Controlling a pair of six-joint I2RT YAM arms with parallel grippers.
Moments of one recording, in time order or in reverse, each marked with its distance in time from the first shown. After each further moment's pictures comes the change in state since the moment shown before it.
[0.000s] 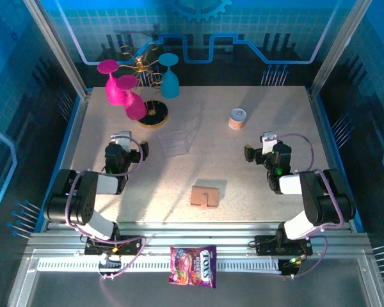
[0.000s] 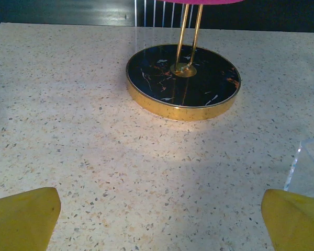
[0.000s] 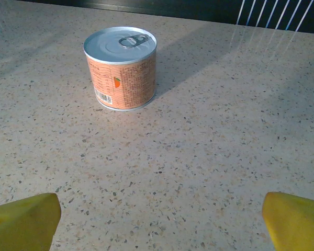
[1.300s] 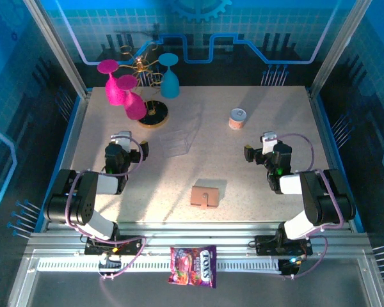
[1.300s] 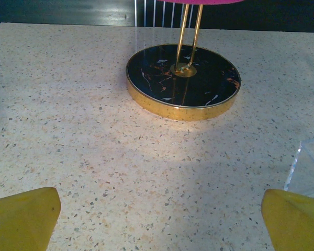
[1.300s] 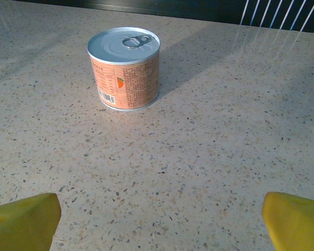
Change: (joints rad) left arm 0.000 0.000 0.000 0.000 0.000 0.000; right arm -0.006 0.000 0.000 0.000 -0.020 0.000
